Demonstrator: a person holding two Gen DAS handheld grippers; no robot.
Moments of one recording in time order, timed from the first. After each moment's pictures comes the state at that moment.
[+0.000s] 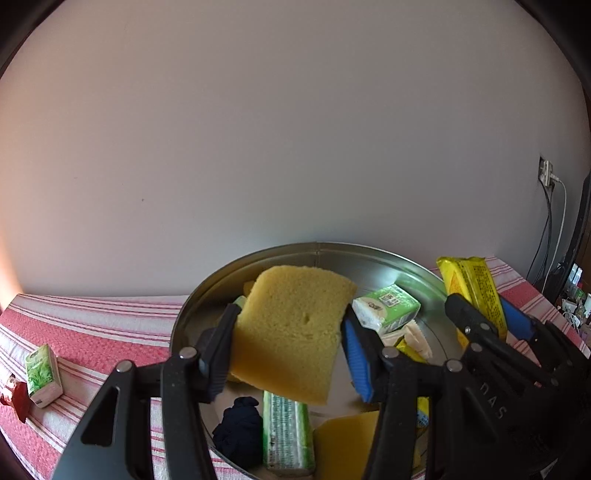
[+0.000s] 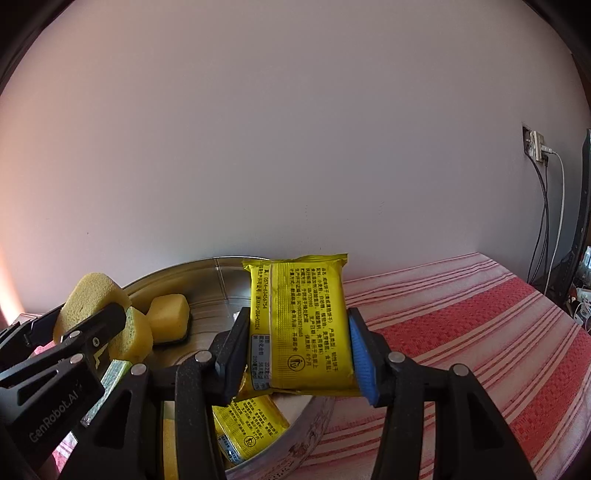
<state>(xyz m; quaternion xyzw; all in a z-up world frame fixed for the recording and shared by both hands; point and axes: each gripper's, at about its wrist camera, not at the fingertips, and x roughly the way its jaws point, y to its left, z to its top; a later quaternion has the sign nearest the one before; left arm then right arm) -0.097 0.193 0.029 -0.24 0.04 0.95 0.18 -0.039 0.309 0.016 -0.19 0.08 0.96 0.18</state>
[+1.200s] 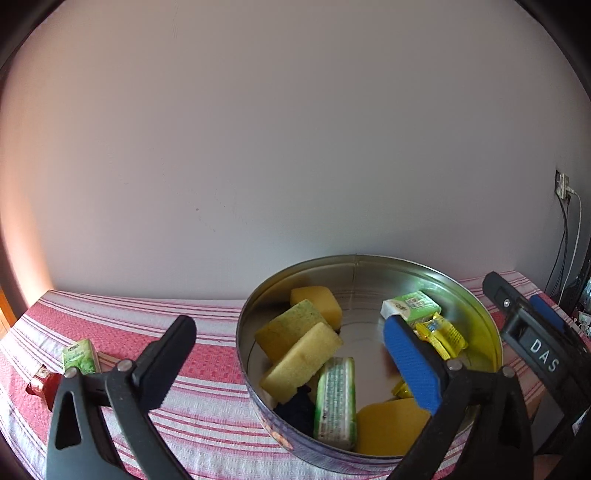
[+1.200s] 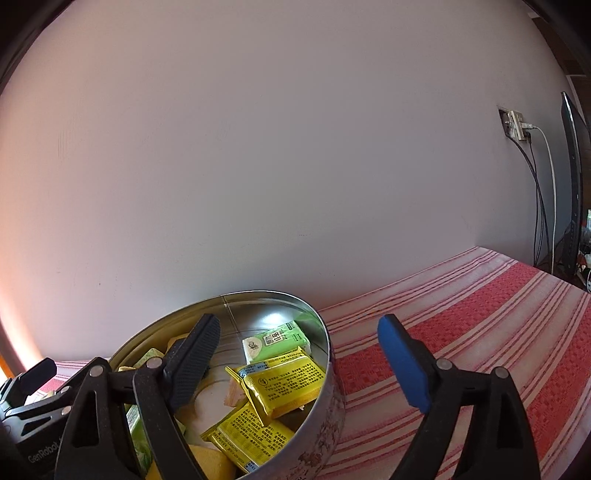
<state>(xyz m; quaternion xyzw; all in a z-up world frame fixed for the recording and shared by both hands) -0.086 0.179 0.023 -0.20 0.03 0.97 0.13 -0.018 0.316 0.024 -0.12 0.16 0.96 0.18</state>
